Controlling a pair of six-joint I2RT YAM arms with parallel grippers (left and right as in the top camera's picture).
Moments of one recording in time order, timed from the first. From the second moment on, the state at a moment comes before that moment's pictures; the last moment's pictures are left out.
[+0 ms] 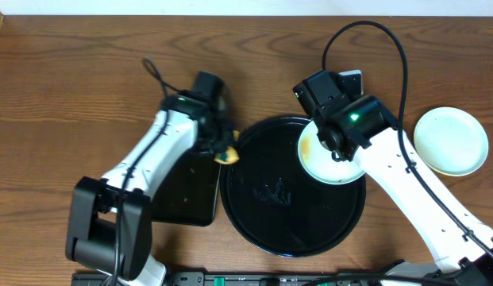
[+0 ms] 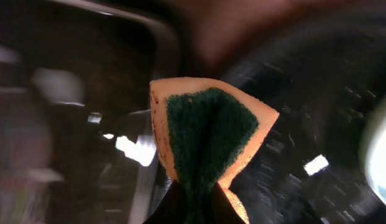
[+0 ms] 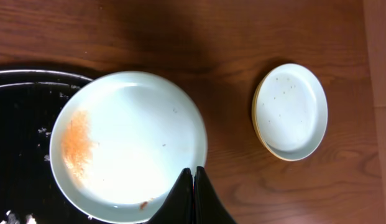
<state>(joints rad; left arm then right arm) -0.30 1.73 1.22 -0.87 0.19 -0.47 0.57 1.56 1.46 -1.21 0.62 0.48</state>
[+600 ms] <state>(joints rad) -0.03 1.73 1.11 -0.87 0.06 -0.42 0.53 1.56 1.27 -1.26 0.27 0.74</state>
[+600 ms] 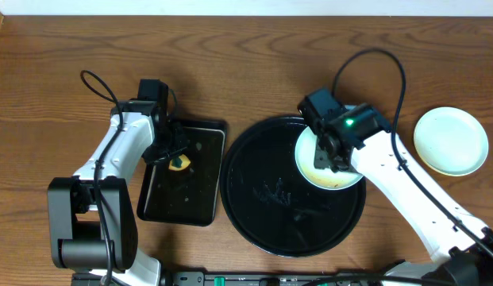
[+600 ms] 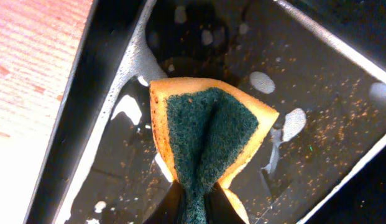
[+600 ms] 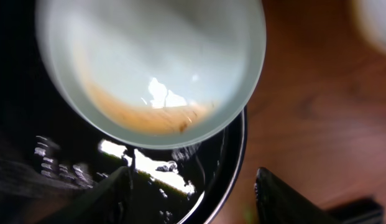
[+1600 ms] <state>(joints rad) -0.03 1.73 1.11 -0.84 0.10 -0.37 0.30 1.55 0.81 -0.55 -0.27 1.22</state>
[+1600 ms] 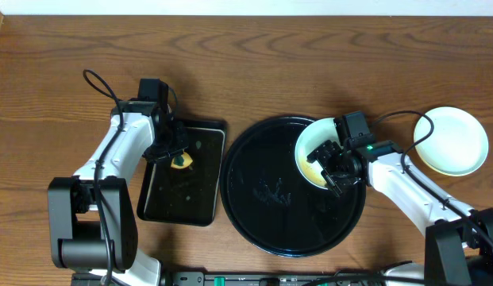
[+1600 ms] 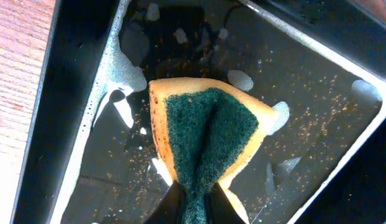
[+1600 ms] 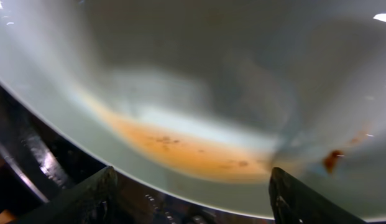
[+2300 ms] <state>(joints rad) -0.03 1.73 1.11 -0.83 0.12 -0.36 0.02 1.09 0.89 -1.03 -0.22 0.98</state>
